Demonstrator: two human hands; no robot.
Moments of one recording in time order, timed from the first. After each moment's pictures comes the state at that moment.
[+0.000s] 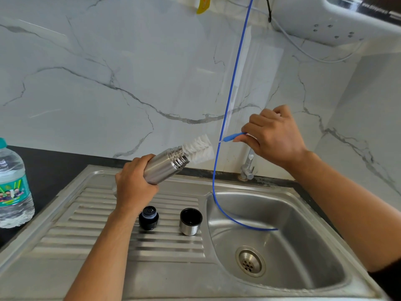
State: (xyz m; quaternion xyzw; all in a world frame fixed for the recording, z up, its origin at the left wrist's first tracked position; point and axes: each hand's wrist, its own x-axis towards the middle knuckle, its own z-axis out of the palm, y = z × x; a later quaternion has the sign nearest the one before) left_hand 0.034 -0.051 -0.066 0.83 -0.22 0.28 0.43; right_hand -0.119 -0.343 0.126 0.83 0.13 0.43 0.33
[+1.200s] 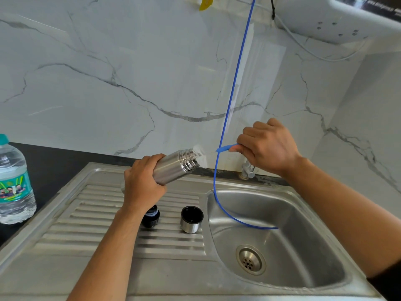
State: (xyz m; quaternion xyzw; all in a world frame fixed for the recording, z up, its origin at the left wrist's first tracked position) left_hand 0.028 -0.061 -0.067 0.82 -0.26 0.31 0.41; right_hand -0.121 -0.326 0.108 0.84 0.15 0.39 0.33
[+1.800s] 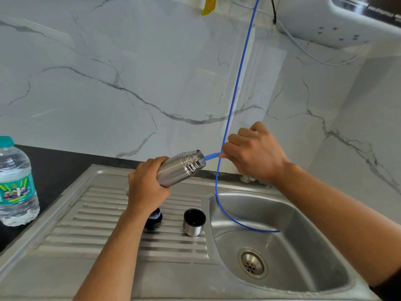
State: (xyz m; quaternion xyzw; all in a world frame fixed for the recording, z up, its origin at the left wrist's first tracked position) left_hand 0.025 -0.064 -0.067 0.81 -0.27 0.30 0.42; right_hand -0.113 -0.295 0.099 0.83 0.20 0.38 0.36
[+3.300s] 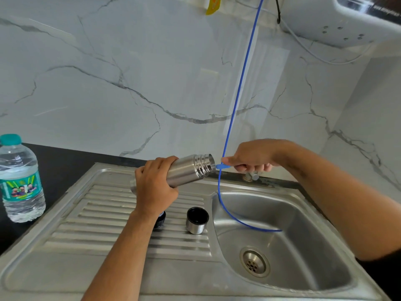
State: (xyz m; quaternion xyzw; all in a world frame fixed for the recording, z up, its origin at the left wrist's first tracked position) left_hand 0.020 -0.069 -0.070 0.81 -0.29 0.38 0.34; right_hand -0.103 -0.268 0.131 0.97 -0.15 -0.15 -0.13
